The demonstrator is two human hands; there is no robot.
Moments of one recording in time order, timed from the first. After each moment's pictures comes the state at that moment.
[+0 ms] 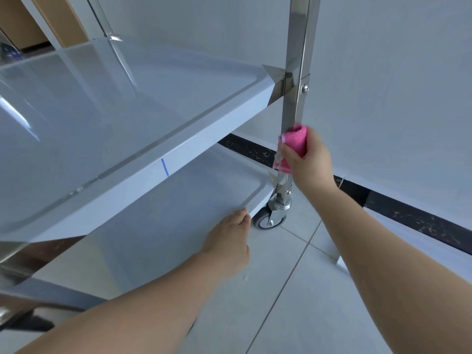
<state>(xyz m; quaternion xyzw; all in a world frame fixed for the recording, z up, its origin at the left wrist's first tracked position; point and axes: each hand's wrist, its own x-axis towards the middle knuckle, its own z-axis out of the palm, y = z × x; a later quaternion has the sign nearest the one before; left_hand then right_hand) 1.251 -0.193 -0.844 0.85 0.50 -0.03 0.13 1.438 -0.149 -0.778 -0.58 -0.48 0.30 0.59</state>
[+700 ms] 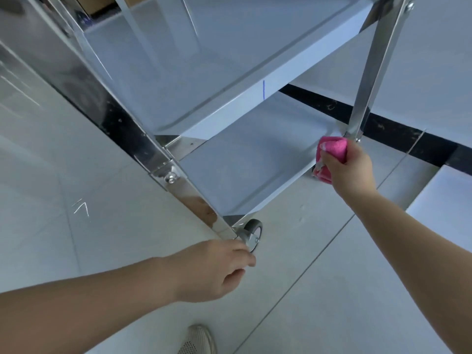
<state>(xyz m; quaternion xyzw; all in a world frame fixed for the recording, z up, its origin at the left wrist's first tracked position) 1.095 -0.343 -0.785 0.91 0.36 -0.04 0.22 1.369 -0.228 -0.833 -0.60 -0.41 0.43 0.53</state>
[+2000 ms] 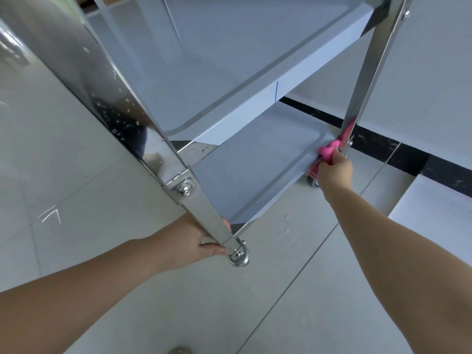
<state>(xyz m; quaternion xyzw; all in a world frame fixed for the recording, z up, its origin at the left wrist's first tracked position) 1.088 -0.279 -0.785 0.82 0.45 0.06 0.35 1.389 -0.163 -0.891 -0.67 -0.28 0.42 0.54</state>
